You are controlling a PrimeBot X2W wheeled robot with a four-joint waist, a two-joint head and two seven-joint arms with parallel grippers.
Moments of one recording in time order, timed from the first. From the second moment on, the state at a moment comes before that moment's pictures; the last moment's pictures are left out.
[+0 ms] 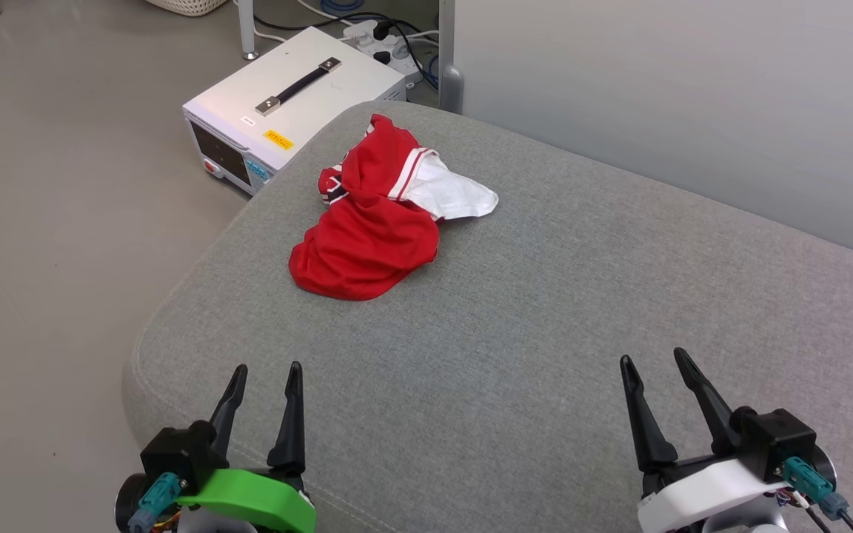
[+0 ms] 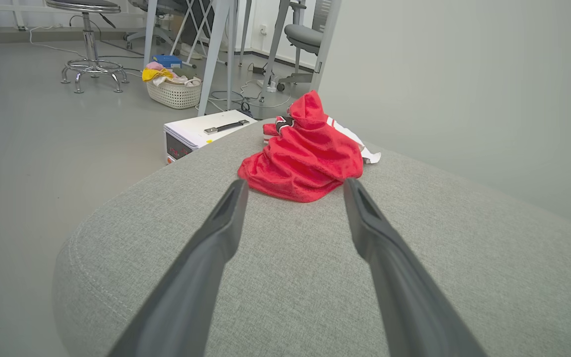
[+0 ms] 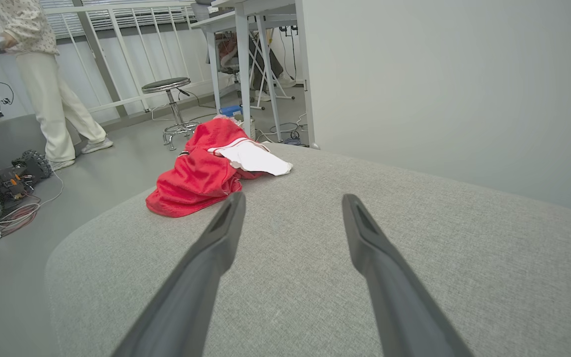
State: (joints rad) left arm 0.02 0.05 -0.06 0.16 -0.26 -0.11 -0.26; right arm 0.03 -0.05 0.14 0.10 0.20 0.13 -0.25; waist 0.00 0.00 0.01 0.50
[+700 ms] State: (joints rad) left arm -0.17 0.15 -0.08 0.36 -0.25 -0.12 -0.23; right arm -0.04 -0.05 0.16 0.07 0.12 0.13 -0.26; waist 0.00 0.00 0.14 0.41
